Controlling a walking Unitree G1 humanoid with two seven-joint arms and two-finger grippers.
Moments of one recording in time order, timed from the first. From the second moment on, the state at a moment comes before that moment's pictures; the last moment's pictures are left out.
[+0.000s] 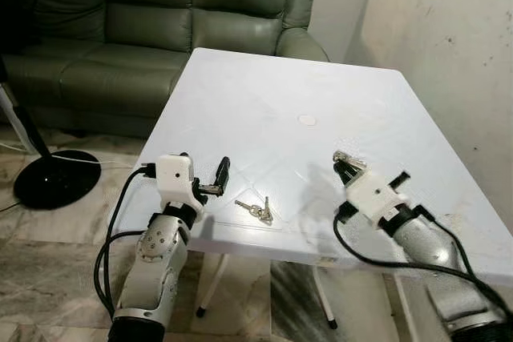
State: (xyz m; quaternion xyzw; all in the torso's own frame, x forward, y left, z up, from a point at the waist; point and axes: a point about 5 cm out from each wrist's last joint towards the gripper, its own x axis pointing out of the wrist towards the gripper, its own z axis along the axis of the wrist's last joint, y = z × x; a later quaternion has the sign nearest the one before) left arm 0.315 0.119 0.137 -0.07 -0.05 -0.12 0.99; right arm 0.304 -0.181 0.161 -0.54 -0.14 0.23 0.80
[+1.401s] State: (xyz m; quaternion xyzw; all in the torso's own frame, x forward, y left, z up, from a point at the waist) left arm 0.315 0.108 0.142 -0.12 -0.06 -0.12 0.98; right arm 0.316 -0.184 0.166 0.29 -0.03 0.10 0.95
